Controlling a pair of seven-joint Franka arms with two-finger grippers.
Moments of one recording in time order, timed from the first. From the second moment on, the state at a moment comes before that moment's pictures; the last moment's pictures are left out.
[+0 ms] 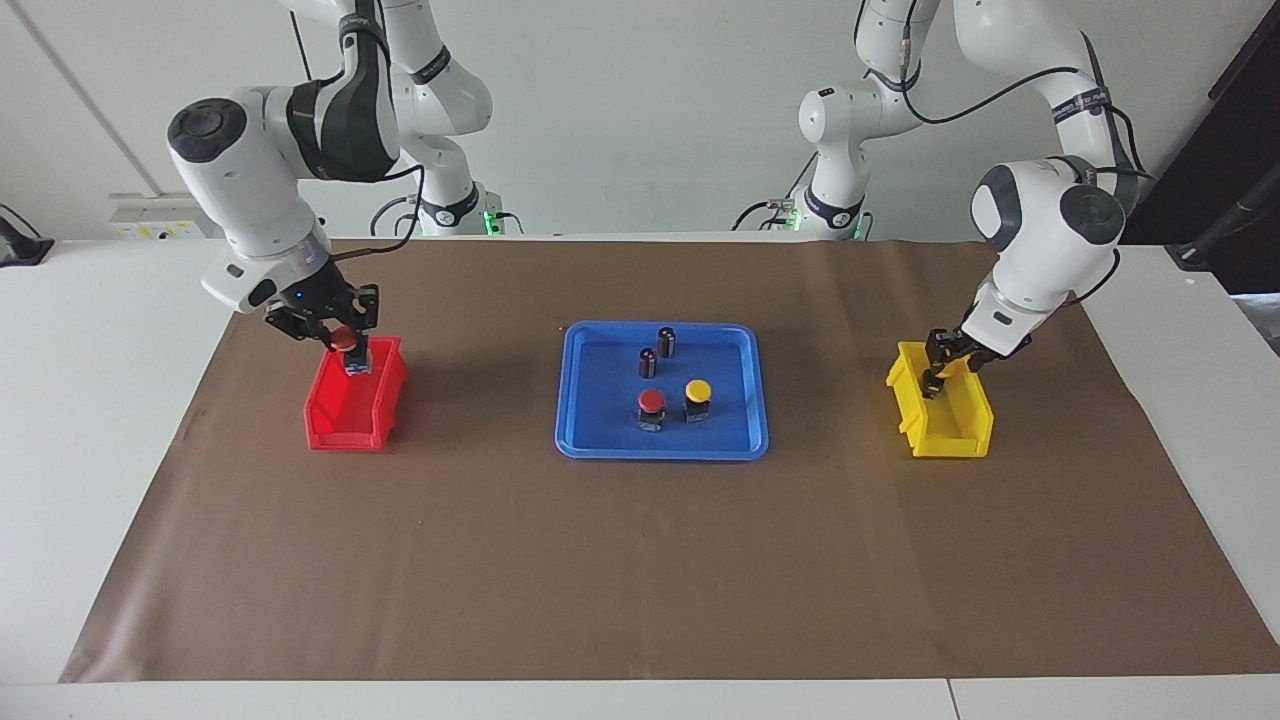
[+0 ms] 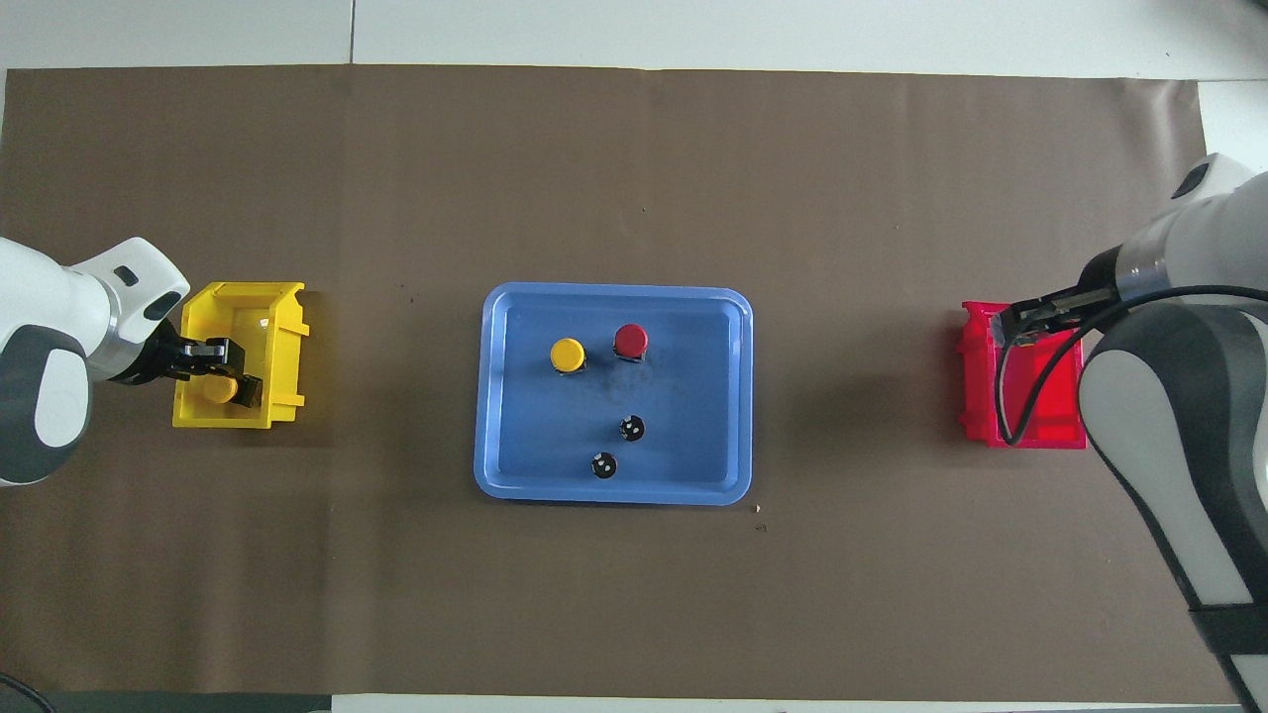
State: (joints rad) left arm 0.14 0.01 -0.16 -2.18 0.03 2.12 0.03; right arm 0.17 0.01 -0.04 -1.87 0.02 1.91 0.00
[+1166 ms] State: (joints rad) left arm 0.09 0.05 -0.16 -1.87 0.03 1.93 -0.08; right arm 0.52 0.30 -0.04 -1.88 0.02 2.26 0.53
